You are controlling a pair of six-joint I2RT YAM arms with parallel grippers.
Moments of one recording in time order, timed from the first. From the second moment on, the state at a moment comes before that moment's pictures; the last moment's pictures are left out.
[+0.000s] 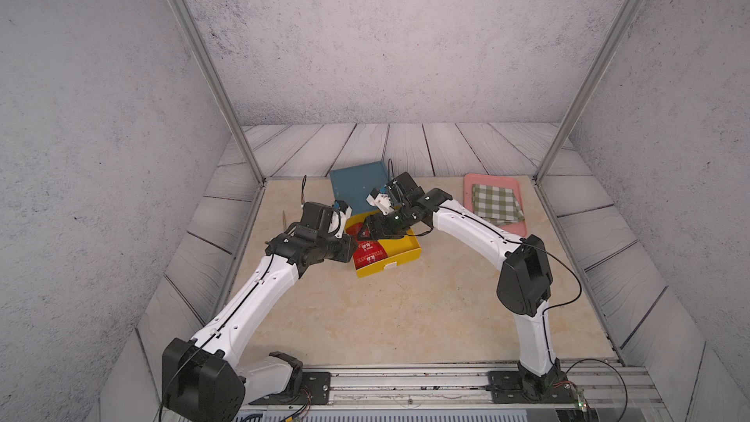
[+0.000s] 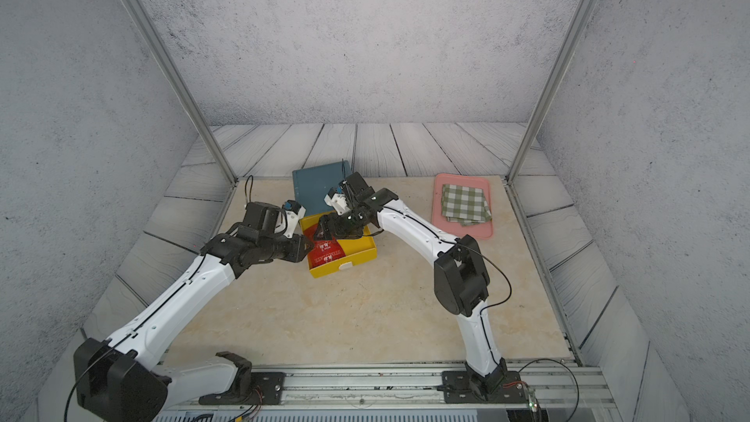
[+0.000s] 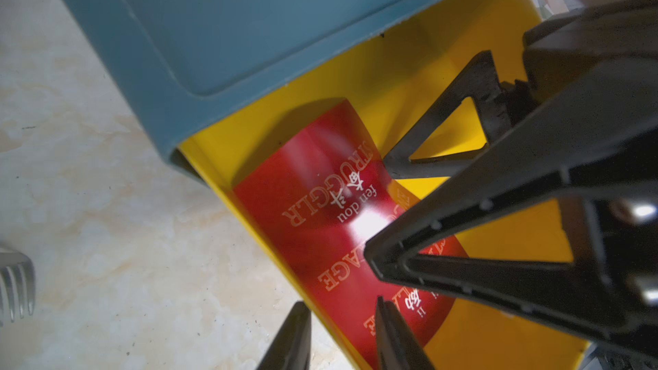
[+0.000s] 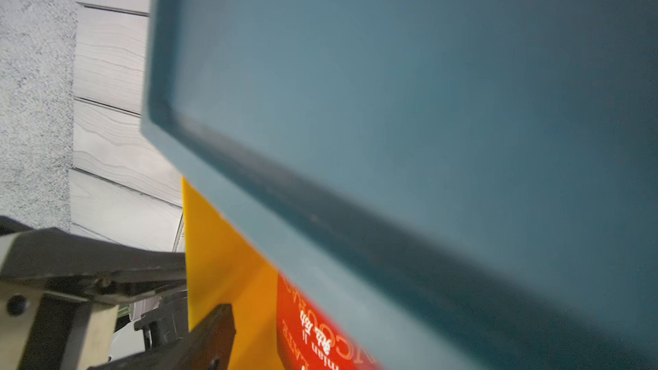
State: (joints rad) left arm -0.39 1.22 1.06 -0.68 0.21 -0.15; right arm 0.74 2.07 1.91 -0.78 -0.57 0.42
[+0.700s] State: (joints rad) left arm -0.39 1.22 1.06 -0.68 0.21 -0.15; right arm 0.76 2.11 1.95 -0.76 -0.55 0.41
